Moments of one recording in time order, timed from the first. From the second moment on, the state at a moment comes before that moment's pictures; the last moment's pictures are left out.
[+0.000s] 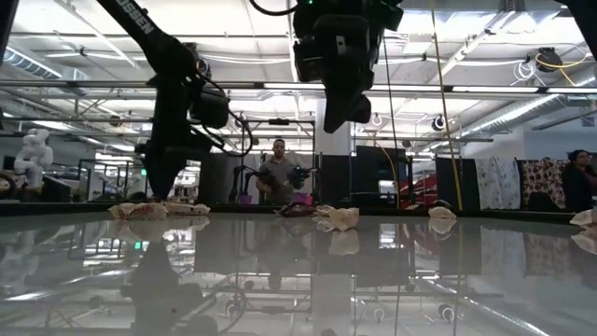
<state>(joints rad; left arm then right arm) 0.73 1.64 1.01 -0.91 -0.12 -0.09 -0.14 1.89 1.61 -0.95 -0.29 0.20</state>
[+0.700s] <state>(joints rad) 0.72 1.65 1.02 -0.69 -0.23 -0.06 -0.19 1.89 1.61 -0.93 -0.29 0.15</state>
